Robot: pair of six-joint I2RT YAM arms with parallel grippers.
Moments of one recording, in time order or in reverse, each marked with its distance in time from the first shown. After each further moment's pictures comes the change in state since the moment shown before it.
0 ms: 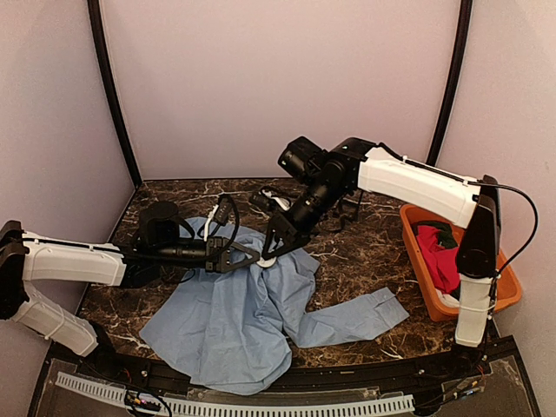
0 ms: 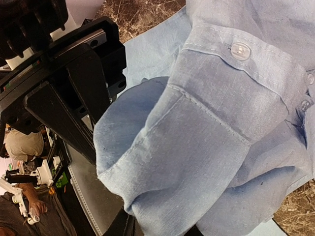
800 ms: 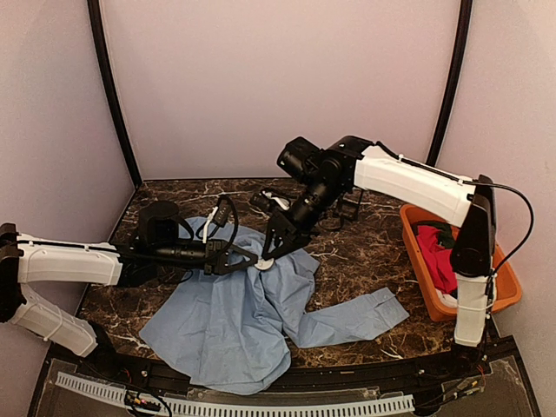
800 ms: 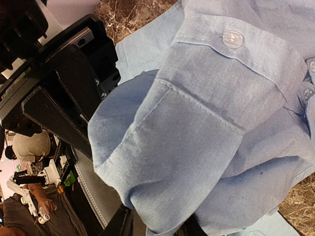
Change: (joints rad) left arm 0.000 -0.030 0.009 -0.101 -0.019 0.087; right arm -0.003 0.032 0.045 -0.055 -0.027 0.023
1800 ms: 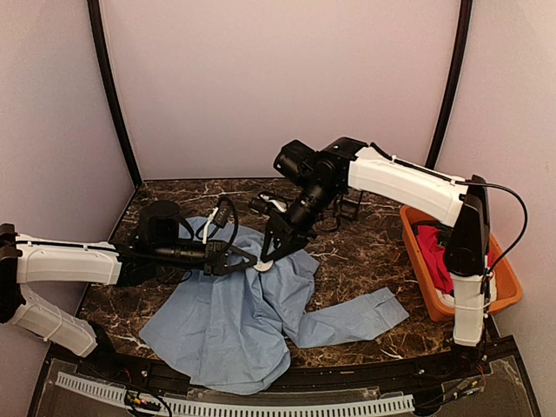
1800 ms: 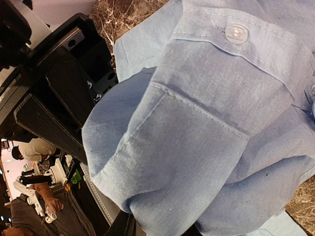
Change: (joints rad) left arm 0.000 -0.006 0.006 -0.042 -0.002 0.014; right arm 0.002 0.042 0.035 -0.026 -0.026 0.023
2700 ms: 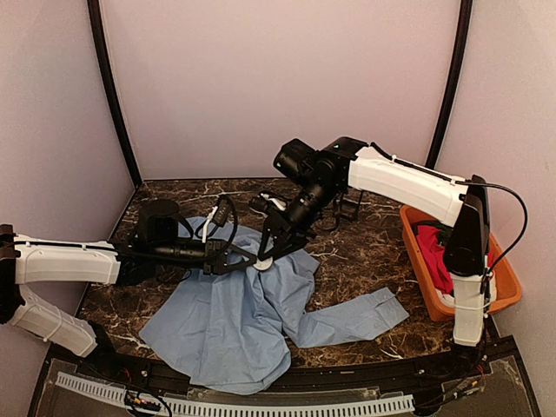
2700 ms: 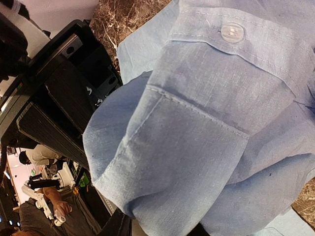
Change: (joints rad) left arm 0.000 -0.008 0.008 -0.014 -0.003 0.007; right arm -0.001 0.002 0.006 0.008 -0.019 0.051
